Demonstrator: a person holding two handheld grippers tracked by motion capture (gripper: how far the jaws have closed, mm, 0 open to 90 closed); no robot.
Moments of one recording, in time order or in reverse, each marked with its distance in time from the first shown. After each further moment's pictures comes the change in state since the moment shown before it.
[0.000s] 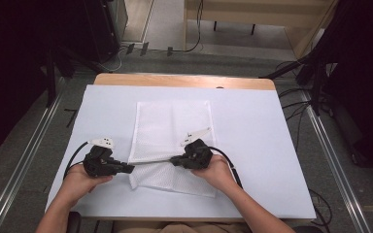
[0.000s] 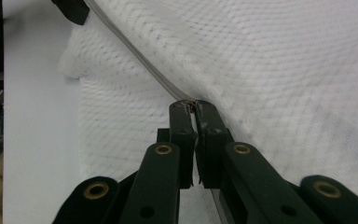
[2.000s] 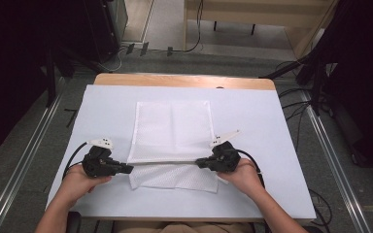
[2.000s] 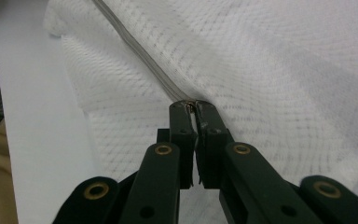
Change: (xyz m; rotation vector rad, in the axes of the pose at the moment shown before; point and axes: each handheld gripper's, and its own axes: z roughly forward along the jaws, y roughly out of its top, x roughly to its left) left arm 0.003 -0.003 -0.001 0.001 0.000 -0.009; right arm -0.021 -0.042 -0.059 0.031 -0.057 0.073
